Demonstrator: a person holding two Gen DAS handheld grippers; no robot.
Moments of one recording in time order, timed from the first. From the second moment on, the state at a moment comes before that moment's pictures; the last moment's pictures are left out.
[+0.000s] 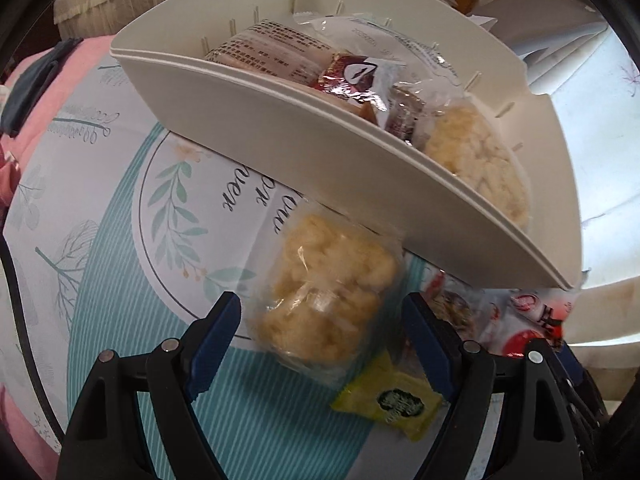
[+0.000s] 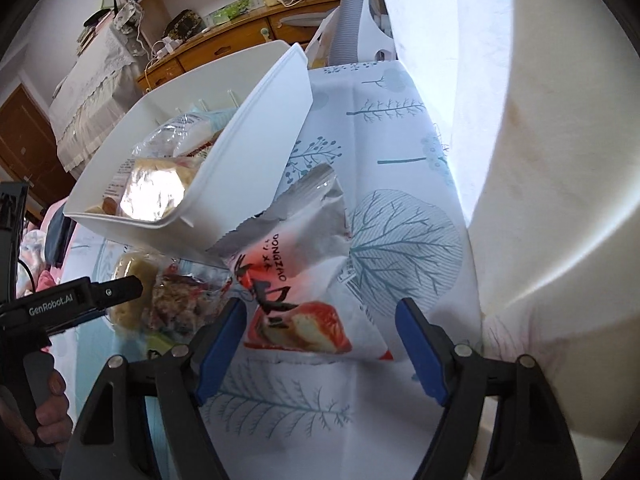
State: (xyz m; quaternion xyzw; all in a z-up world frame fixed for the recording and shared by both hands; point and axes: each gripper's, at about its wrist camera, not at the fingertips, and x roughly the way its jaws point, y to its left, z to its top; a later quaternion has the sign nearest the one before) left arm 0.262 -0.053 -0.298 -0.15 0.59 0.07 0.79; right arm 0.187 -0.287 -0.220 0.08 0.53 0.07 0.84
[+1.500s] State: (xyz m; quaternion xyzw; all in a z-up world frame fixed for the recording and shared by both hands) left arm 0.228 0.010 -0.306 -0.15 0.66 -0.01 0.73; right arm 0.140 -0.240 -0.228 0.19 0.61 -0.04 0.77
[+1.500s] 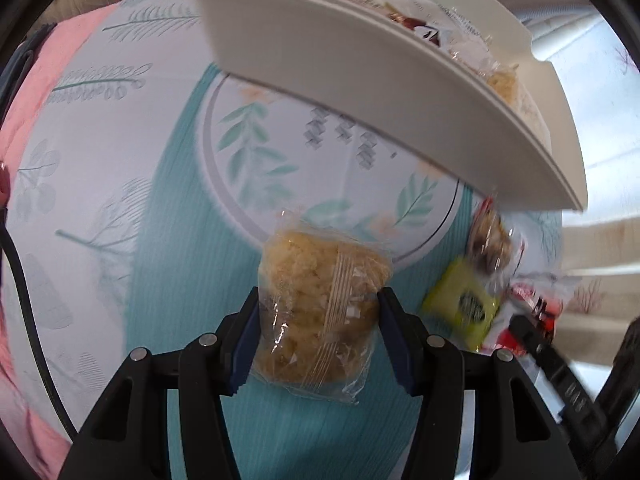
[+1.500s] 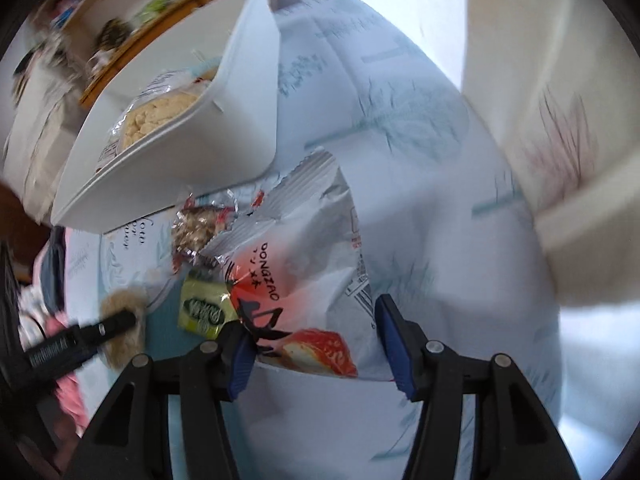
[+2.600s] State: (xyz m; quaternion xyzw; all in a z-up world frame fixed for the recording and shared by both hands) left arm 0.306 0.098 -0.129 -0.05 0.64 -0.11 0.76; right arm 0.153 -0.072 -0.192 0.41 0.71 -0.01 0.58
